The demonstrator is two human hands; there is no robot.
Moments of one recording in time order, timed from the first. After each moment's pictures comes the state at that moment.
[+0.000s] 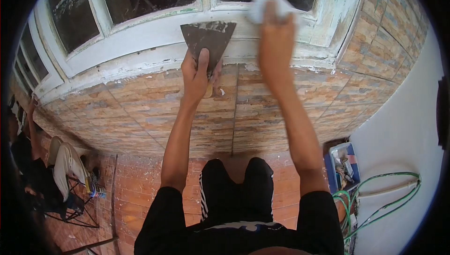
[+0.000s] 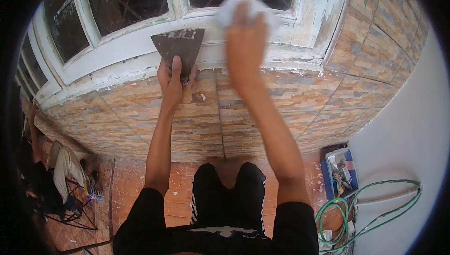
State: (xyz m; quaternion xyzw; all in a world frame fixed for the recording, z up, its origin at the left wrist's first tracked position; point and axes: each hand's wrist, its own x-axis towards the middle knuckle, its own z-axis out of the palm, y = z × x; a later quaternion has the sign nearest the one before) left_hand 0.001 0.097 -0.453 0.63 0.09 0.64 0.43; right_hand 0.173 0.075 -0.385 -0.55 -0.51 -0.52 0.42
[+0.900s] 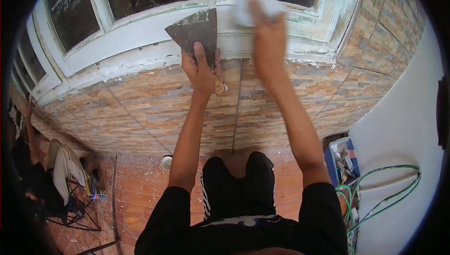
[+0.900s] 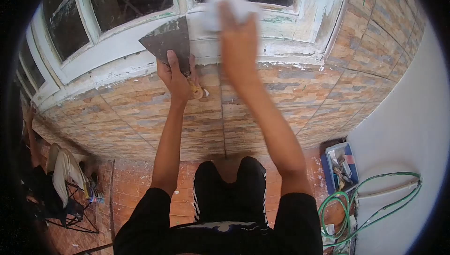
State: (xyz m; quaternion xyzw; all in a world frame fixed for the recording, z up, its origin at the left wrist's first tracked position) left_hand 0.018 0.102 -0.460 0.54 0.05 0.75 0.39; right_hand 0.146 0.058 -0.384 -0.42 -0.58 -0.08 0.69
